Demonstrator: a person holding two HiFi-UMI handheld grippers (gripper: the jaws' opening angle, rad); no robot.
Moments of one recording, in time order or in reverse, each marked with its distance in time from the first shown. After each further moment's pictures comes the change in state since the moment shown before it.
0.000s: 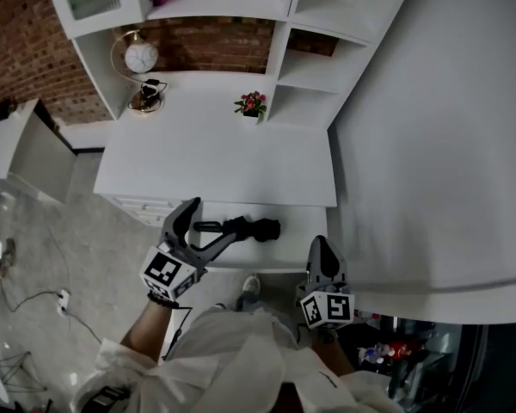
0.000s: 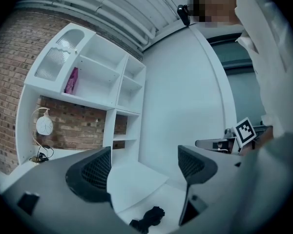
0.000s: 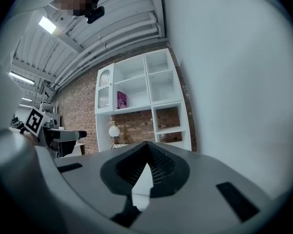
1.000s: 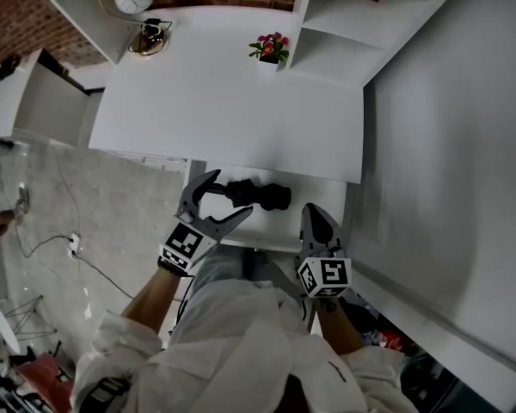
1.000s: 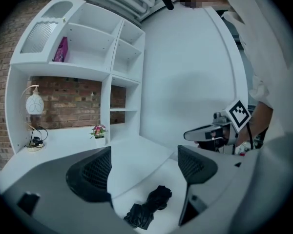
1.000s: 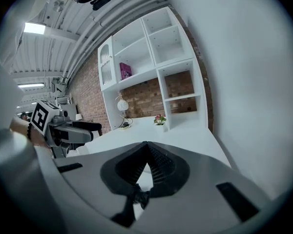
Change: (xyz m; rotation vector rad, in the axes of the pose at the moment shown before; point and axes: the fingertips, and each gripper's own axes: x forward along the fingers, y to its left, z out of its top) left arm 0.101 0.015 -0.121 0.037 0.273 0.037; right arm 0.102 -0.039 -0.122 0.040 0.300 0.211
